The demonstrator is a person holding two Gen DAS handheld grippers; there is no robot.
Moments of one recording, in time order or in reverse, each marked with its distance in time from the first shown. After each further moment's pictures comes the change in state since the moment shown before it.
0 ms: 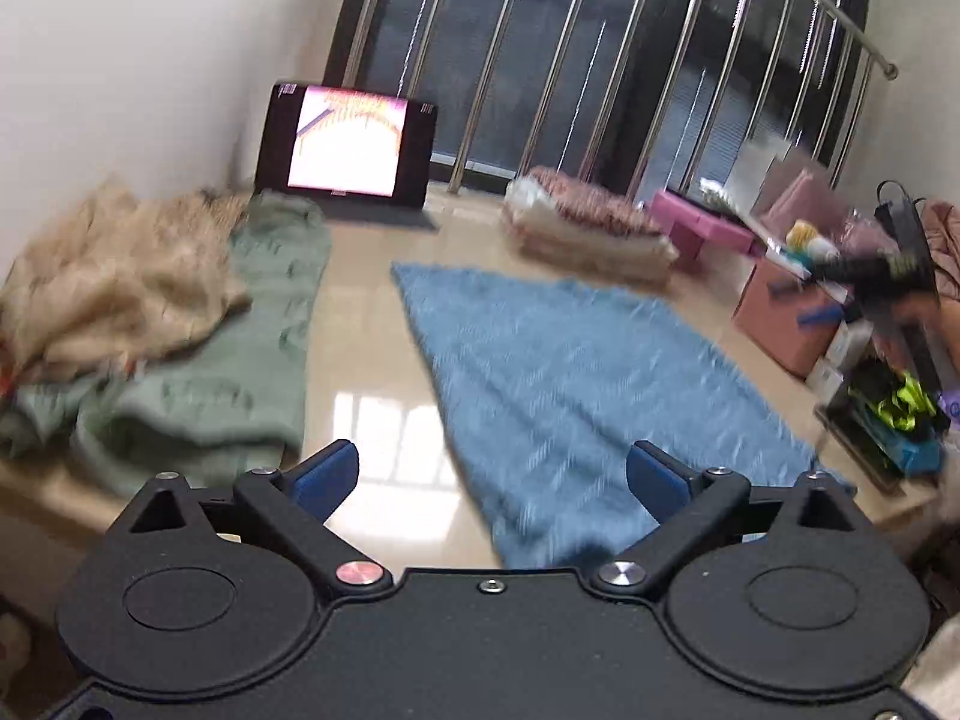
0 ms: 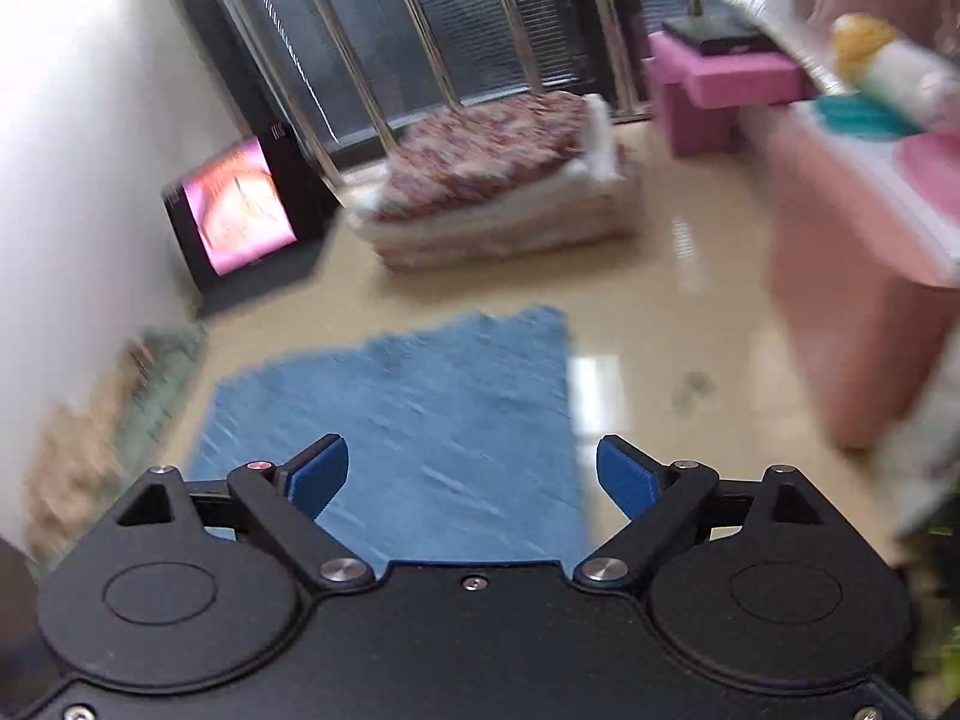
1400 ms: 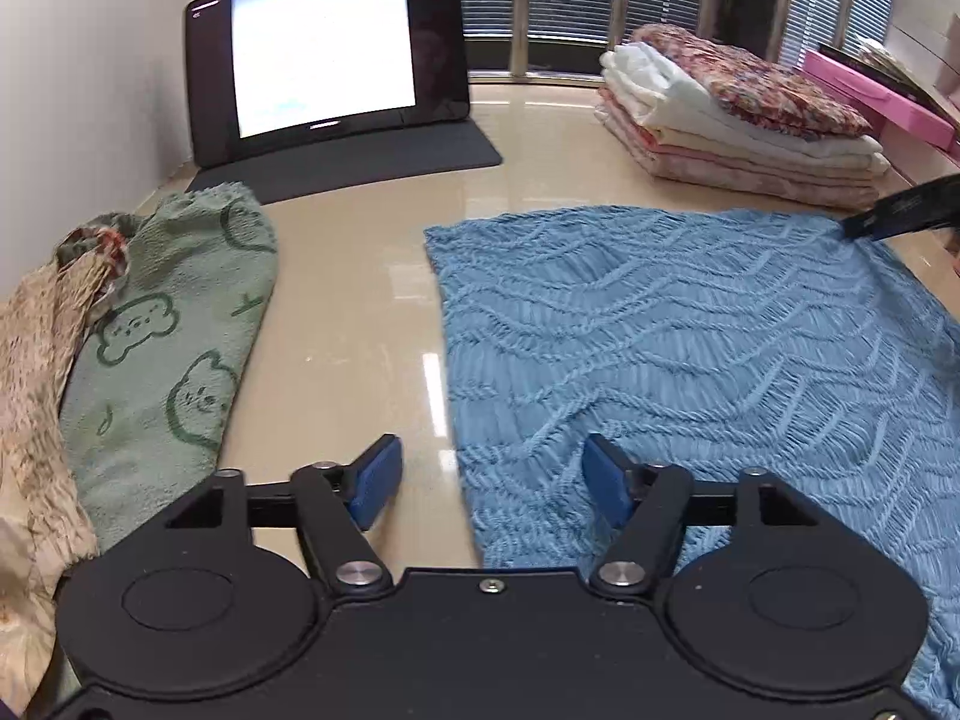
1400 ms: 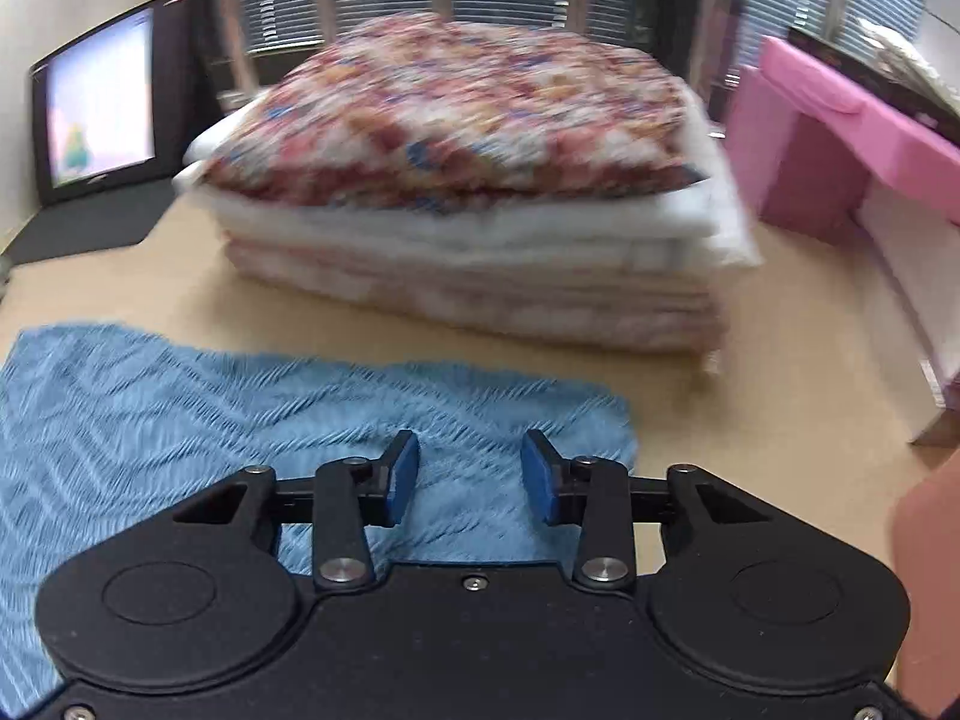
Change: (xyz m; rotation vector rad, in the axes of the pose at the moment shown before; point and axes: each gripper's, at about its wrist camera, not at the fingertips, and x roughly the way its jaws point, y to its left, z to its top) left arm 0.282 0.015 0.096 0.110 0.296 0.242; right arm 0.209 0.022 0.102 -0.154 0.032 -0.155
